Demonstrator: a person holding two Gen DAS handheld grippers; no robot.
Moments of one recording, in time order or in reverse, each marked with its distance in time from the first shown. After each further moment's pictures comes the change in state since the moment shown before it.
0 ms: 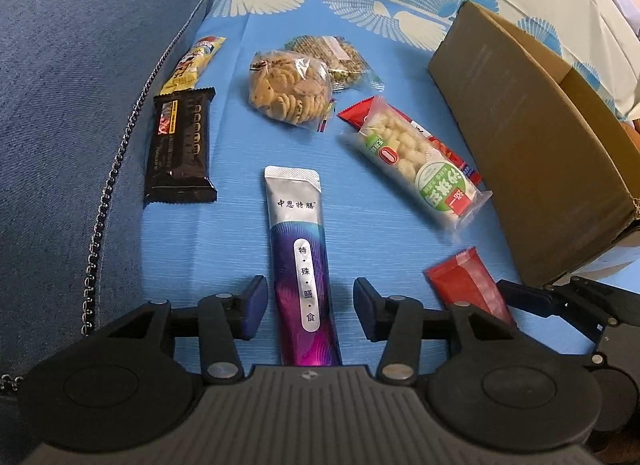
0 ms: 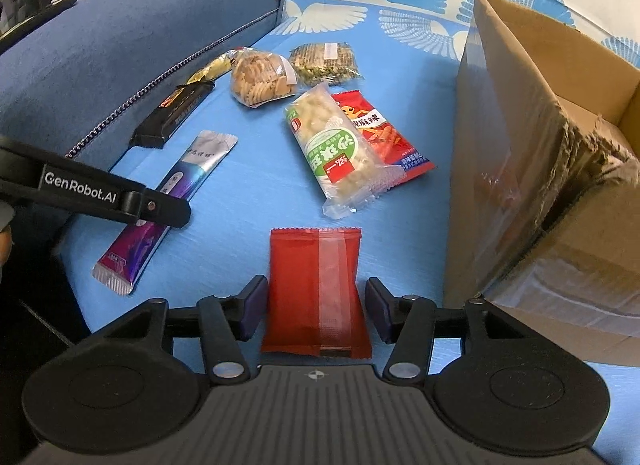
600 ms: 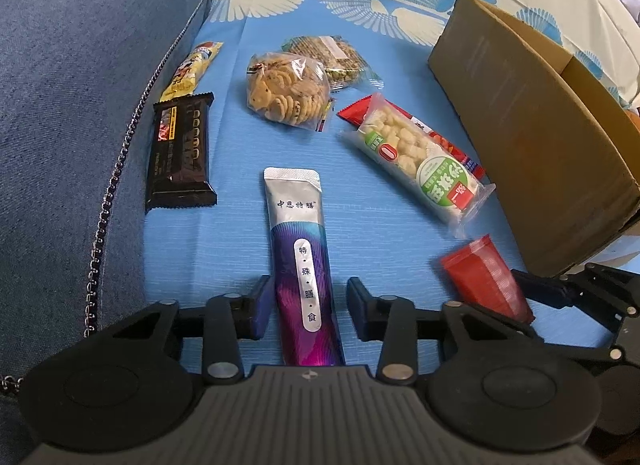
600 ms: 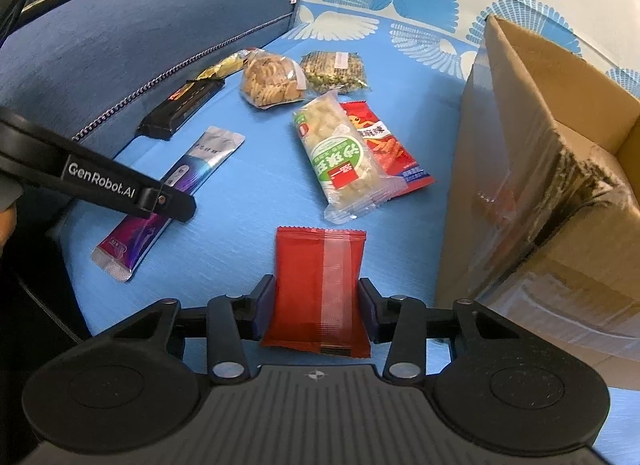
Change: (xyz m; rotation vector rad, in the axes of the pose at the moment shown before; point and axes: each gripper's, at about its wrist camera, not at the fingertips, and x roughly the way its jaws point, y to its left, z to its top) left arm 0.001 -0.005 0.000 0.034 -0.008 0.032; right arm -0.007 0.003 0.000 -0.061 -0.029 -0.024
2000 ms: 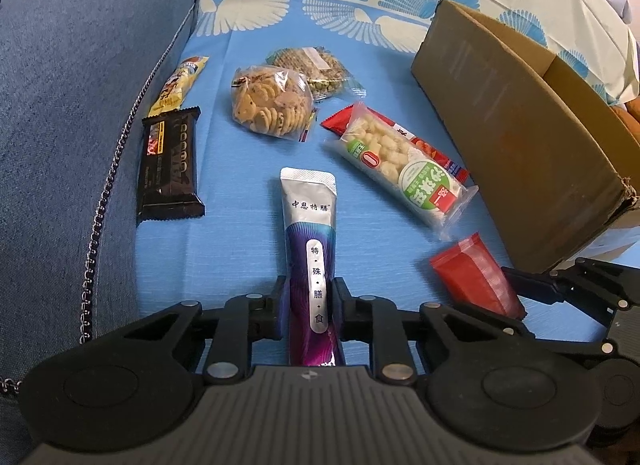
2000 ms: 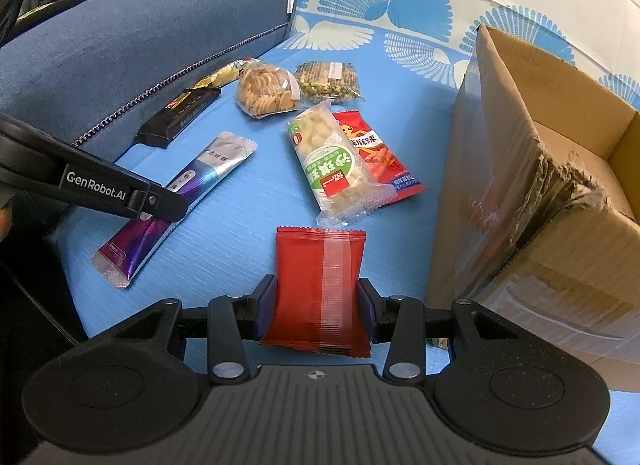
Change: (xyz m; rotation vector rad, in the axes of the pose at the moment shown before) left arm -0.006 -0.005 -0.002 0.035 -0.037 -0.025; right arm -0.007 0.002 -0.003 -0.012 -0.018 -0.016
